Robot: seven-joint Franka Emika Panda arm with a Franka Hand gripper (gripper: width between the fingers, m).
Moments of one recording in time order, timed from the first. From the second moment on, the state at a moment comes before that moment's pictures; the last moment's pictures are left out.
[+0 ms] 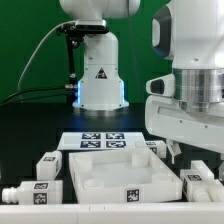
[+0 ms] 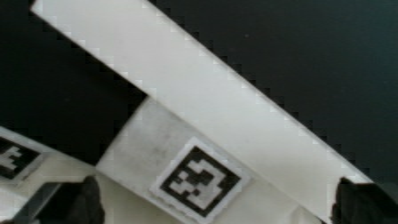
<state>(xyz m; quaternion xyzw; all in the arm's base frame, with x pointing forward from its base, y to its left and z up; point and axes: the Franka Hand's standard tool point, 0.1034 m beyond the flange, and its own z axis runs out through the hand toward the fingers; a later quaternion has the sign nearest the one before) 0.586 0.126 0.039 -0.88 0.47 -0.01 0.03</state>
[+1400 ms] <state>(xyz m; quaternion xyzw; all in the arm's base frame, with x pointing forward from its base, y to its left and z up) 0.587 0.113 0.024 -0.84 0.54 -0.06 0.07</state>
